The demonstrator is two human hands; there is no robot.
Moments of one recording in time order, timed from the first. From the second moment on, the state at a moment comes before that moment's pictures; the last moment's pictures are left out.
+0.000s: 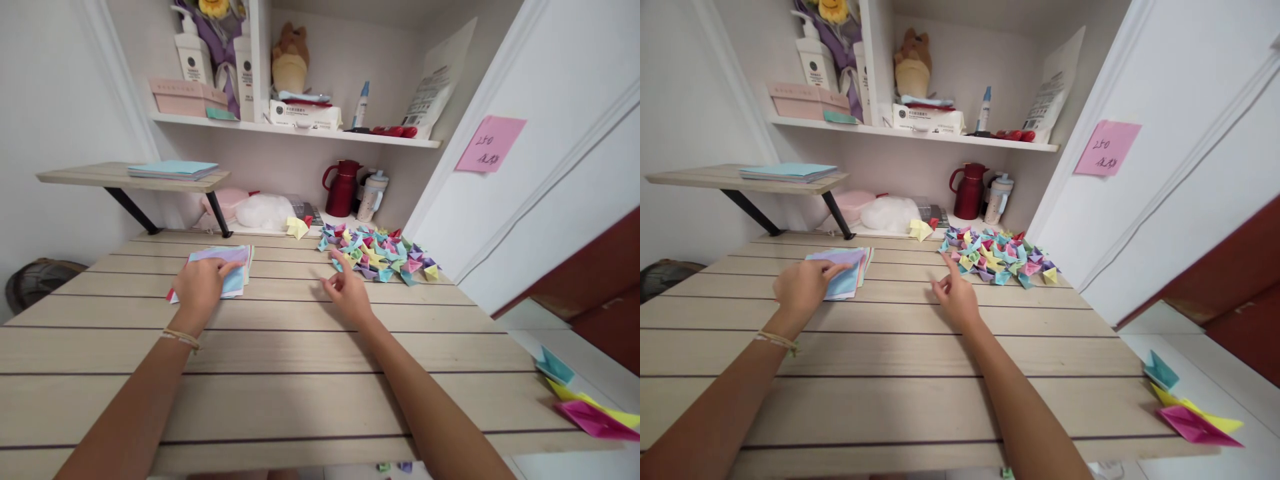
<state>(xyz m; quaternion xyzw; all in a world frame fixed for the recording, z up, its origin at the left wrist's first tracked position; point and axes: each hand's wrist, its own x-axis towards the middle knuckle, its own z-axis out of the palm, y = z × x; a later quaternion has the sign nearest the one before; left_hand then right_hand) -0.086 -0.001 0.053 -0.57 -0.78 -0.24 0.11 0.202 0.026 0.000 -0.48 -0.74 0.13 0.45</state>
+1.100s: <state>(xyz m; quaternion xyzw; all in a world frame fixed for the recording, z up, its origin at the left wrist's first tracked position) -0.031 0.005 0.007 -0.66 -0.39 -0.44 -0.46 0.190 0.029 -0.007 -0.39 -0.61 0.39 0.57</state>
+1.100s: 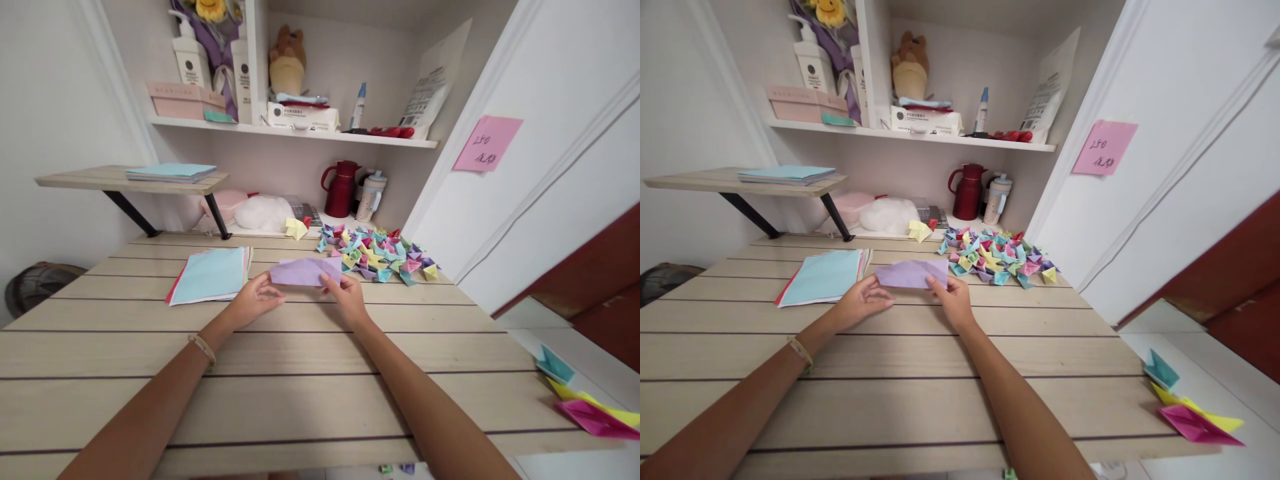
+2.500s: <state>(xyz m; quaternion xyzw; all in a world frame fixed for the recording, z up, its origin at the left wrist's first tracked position) -0.012 0.005 -0.009 -0.56 -0.42 -0.52 -0.49 0.174 0.028 -0.019 -0.35 -0.62 0.46 0.53</state>
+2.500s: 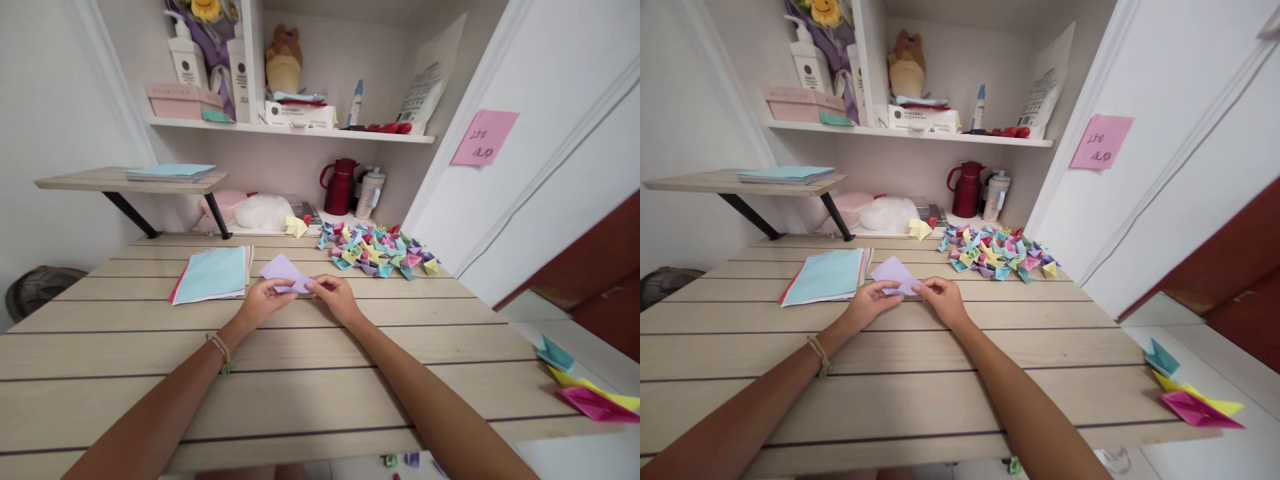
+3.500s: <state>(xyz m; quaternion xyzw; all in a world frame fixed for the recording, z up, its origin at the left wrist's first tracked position) -0.015 0.010 -0.013 -0.60 -0.46 -0.47 -0.46 0.168 0.029 -0.025 -0.35 -0.64 0.46 0.50</state>
